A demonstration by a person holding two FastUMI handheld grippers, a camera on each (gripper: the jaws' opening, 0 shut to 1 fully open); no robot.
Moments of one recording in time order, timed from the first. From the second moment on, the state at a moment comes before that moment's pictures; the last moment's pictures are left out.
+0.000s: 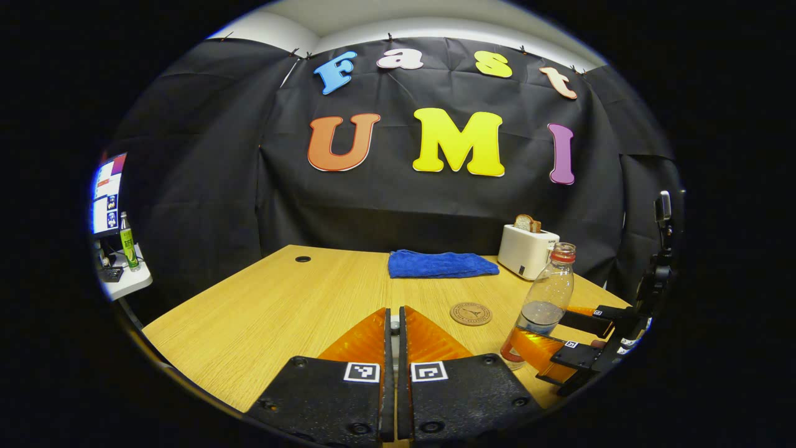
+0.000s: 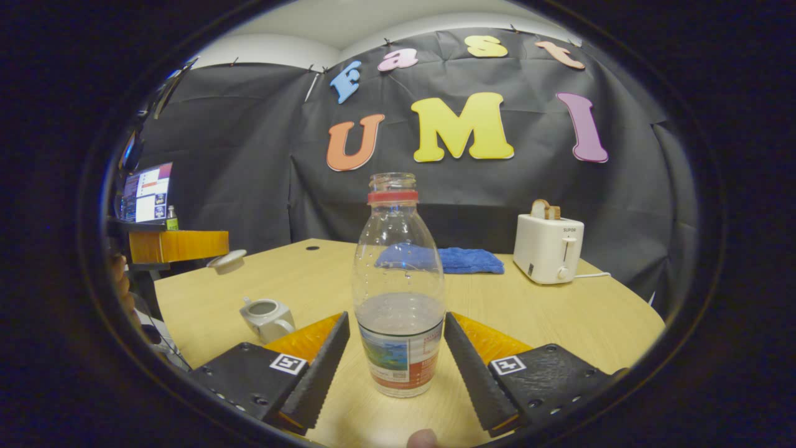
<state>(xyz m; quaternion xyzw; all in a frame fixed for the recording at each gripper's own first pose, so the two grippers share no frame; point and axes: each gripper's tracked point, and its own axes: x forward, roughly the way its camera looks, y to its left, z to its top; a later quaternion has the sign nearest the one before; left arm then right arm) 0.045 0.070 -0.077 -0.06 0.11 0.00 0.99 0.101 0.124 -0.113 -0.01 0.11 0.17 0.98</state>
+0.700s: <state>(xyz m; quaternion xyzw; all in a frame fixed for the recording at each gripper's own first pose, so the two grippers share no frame) 0.051 0.101 -0.079 -0.05 0.11 -0.01 0.99 0.141 0.127 -0.093 -0.30 0.08 0.16 0.94</state>
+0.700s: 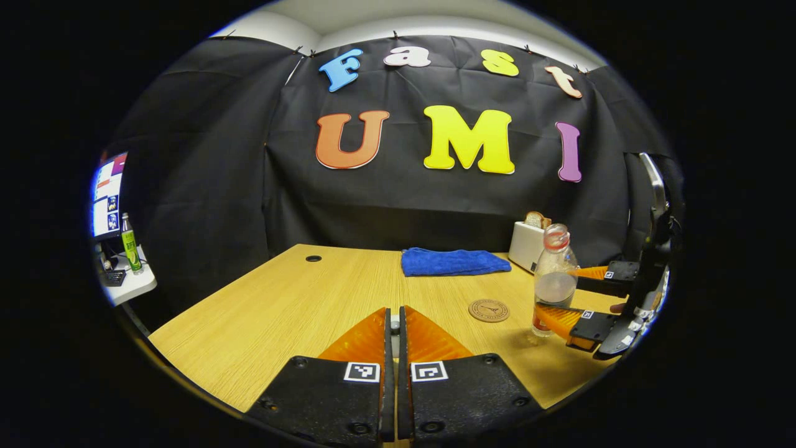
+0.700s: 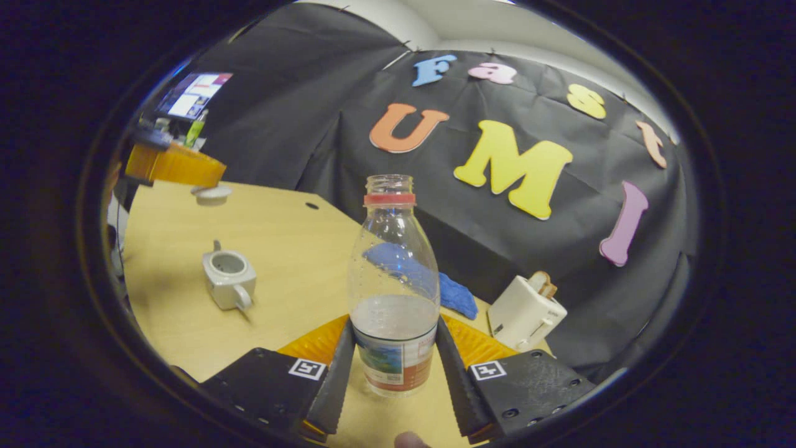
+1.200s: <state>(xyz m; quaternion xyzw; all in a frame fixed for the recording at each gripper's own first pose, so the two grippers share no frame) 0.052 0.124 -0.073 -0.06 0.08 -0.02 0.99 0.158 0.158 -0.091 -0.54 0.01 0.15 0.83</state>
